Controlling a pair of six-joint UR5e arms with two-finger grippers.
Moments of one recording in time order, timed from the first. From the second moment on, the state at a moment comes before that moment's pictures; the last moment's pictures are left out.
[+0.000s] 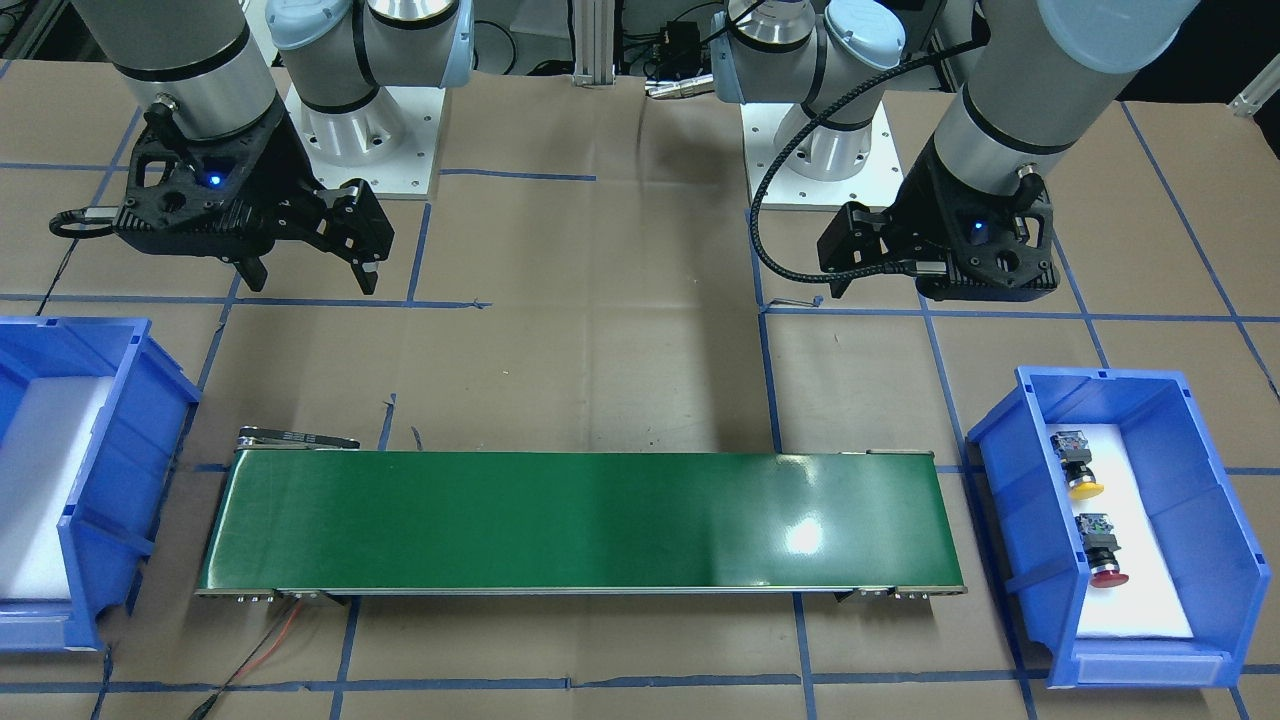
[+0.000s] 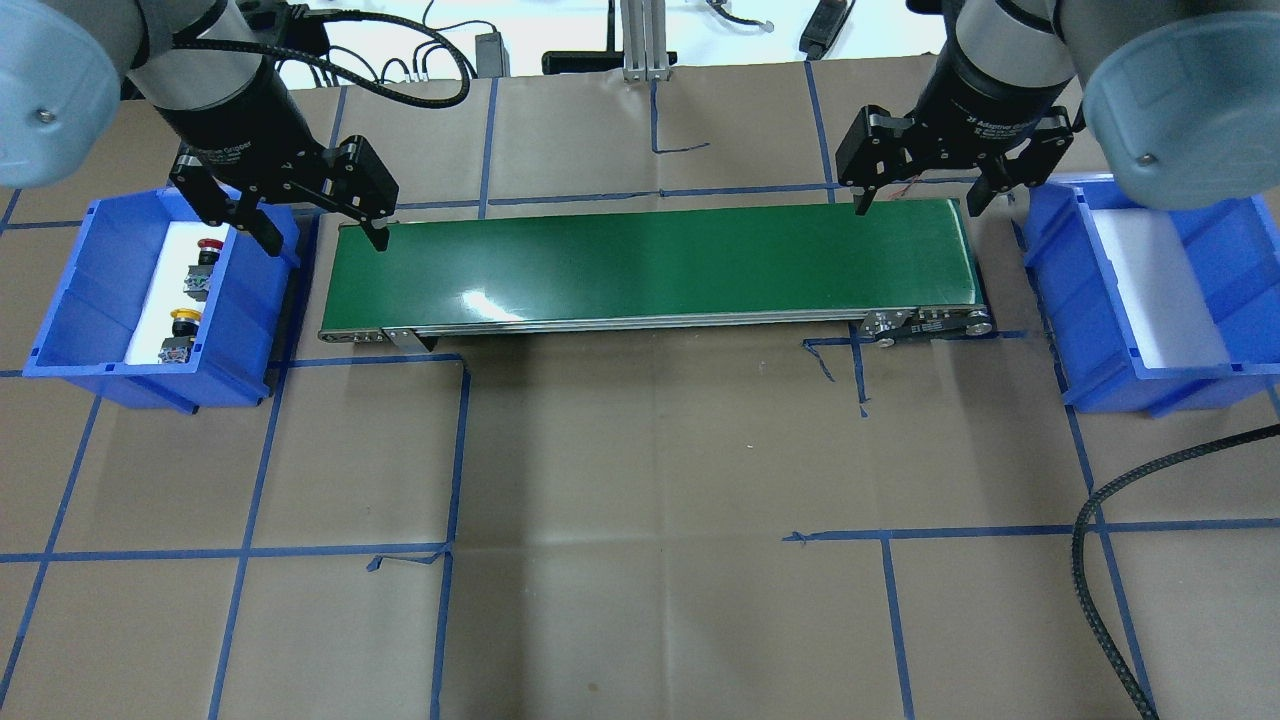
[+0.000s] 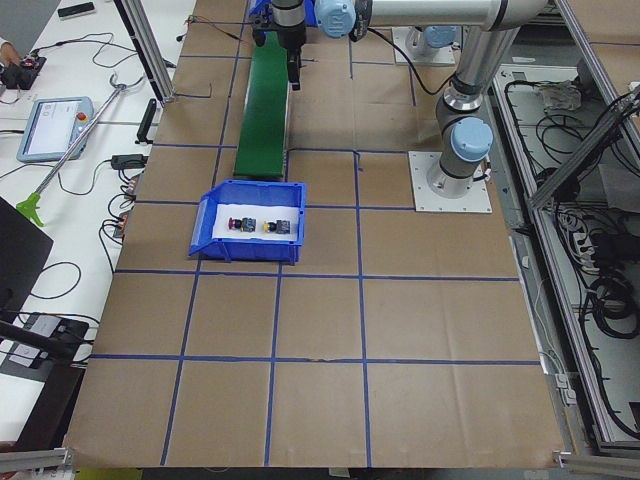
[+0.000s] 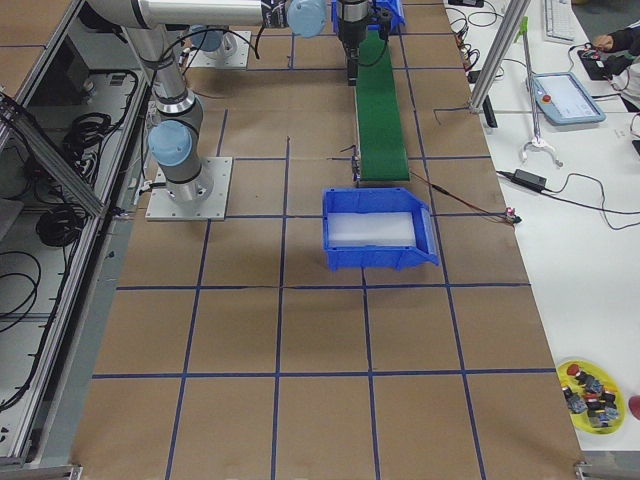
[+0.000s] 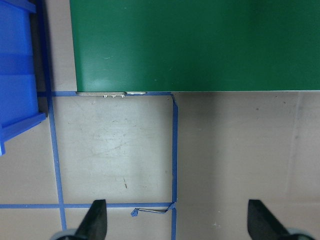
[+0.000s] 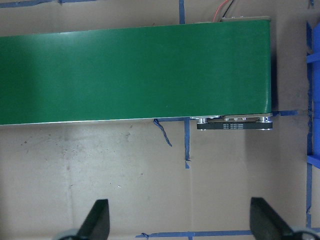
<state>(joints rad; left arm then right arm) -1.52 -1.65 -1.51 -1.63 1.56 0.05 1.59 -1.55 1.59 -1.69 -1.53 0.07</state>
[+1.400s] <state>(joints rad) -1.16 -1.73 -1.51 -1.50 1.61 0.40 1.59 -1.55 1.59 -1.69 -1.53 0.07</state>
